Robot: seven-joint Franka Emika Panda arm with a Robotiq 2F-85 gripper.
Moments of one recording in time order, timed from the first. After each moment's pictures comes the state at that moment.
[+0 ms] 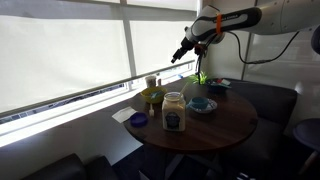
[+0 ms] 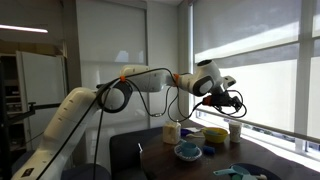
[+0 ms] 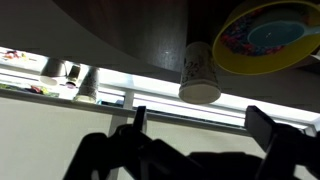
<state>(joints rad) -0.06 0.53 -0.05 -1.17 0.21 2.39 -0.44</state>
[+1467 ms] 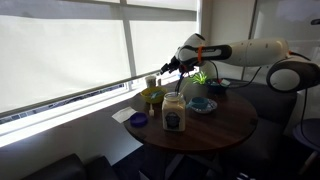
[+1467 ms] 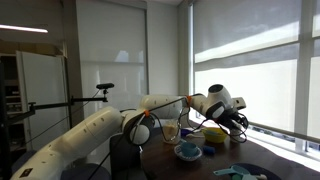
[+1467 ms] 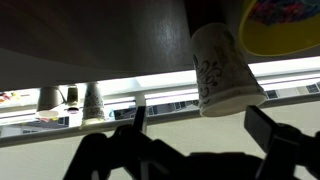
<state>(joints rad) -0.10 0.98 0.03 -0.72 0.22 2.50 -0.16</state>
